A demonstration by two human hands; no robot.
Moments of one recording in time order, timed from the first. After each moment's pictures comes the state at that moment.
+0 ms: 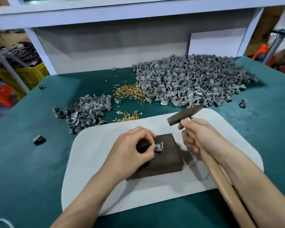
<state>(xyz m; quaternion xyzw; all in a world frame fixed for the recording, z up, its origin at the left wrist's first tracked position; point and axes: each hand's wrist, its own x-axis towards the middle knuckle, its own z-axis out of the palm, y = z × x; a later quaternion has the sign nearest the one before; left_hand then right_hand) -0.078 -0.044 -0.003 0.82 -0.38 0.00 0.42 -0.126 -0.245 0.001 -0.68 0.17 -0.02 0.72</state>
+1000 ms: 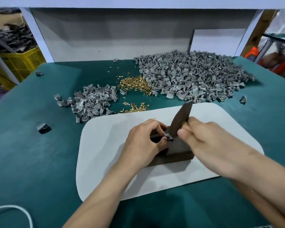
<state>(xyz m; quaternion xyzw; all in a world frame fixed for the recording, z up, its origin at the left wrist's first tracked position) -0.078 -0.039 -0.012 0.80 -0.34 -0.02 0.49 -0.175 -0.171 0.061 -0.97 0.09 -0.02 0.23</state>
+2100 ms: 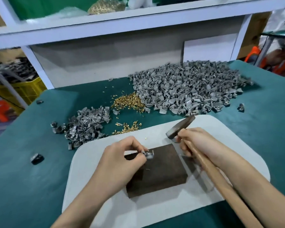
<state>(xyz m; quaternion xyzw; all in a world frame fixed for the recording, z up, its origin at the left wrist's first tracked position) -0.080 -0.026 0.029 0.82 -0.27 -0.09 0.49 -0.104 -0.253 -0.011 -0.70 0.25 0.00 0.67</state>
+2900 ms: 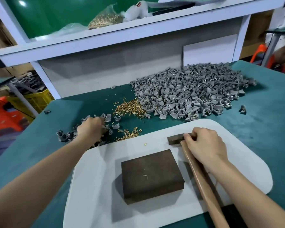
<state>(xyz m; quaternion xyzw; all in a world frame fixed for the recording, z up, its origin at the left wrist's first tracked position) 0.105 -0.010 0.003 0.99 -0.12 0.06 -0.01 -0.104 -0.267 -0.027 -0.91 0.31 -0.20 0.21</state>
